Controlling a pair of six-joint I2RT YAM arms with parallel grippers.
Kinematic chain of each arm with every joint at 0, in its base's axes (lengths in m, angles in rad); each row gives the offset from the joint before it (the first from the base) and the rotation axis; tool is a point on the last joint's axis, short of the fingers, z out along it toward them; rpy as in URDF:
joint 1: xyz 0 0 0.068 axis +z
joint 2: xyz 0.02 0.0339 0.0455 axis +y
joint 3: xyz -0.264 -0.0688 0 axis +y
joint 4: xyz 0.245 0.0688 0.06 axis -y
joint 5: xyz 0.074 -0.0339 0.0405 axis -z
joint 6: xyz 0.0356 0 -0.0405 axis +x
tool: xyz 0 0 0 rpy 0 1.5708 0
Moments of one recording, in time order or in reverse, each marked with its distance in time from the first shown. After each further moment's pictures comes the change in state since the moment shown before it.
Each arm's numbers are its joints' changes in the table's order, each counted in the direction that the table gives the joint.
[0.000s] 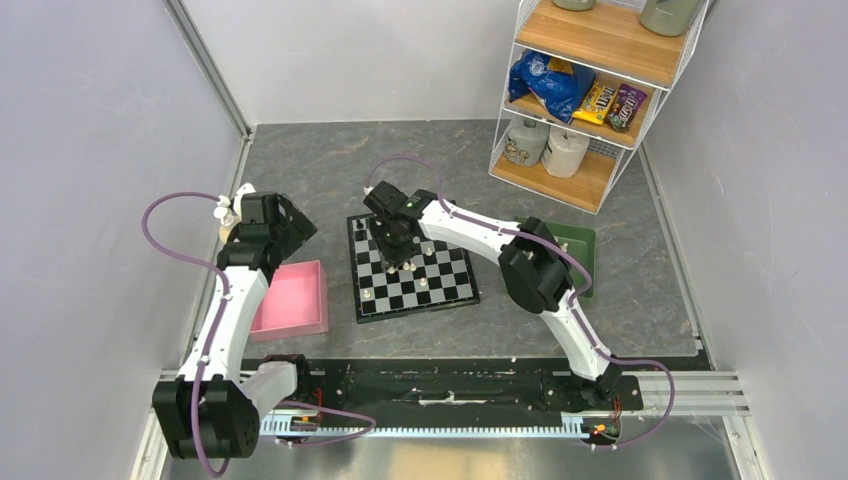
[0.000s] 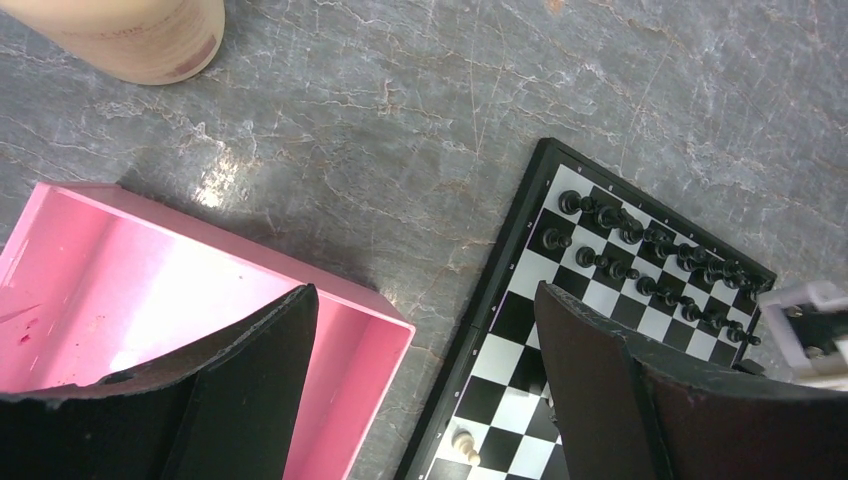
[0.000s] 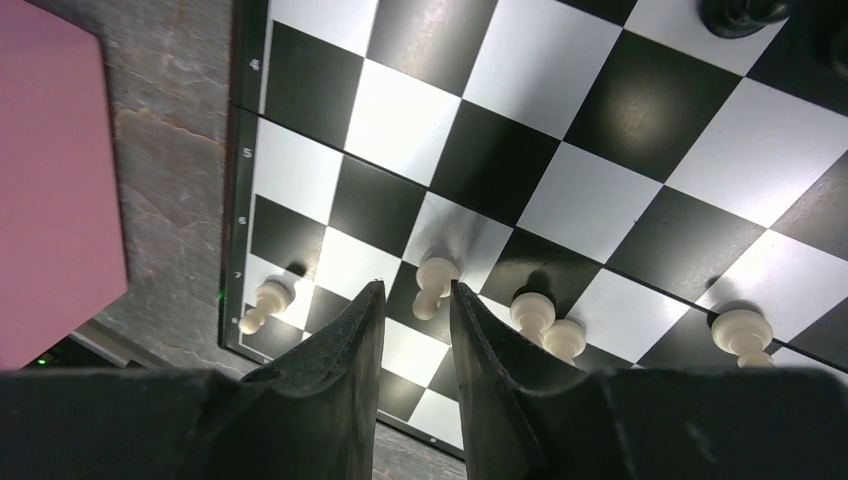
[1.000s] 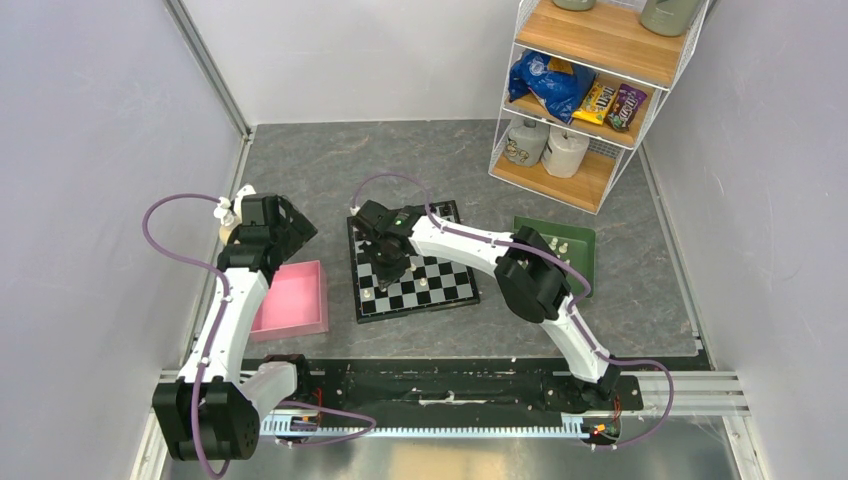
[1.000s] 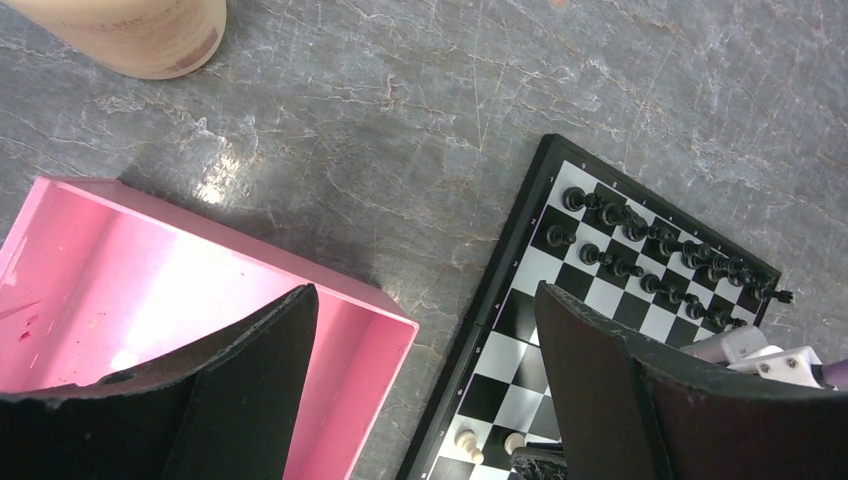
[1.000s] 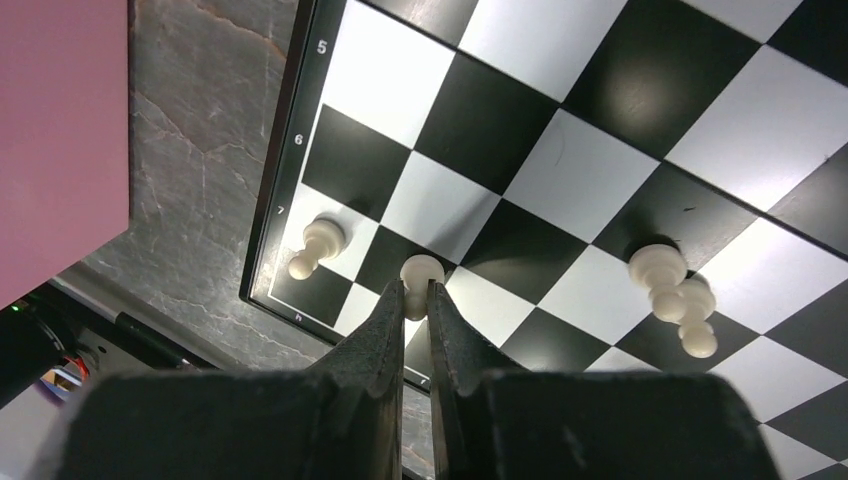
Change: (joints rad) left arm 0.000 -0.013 0.011 0.002 0.000 0.000; right arm 0.085 -0.008 0.040 -0.019 0.002 -0.008
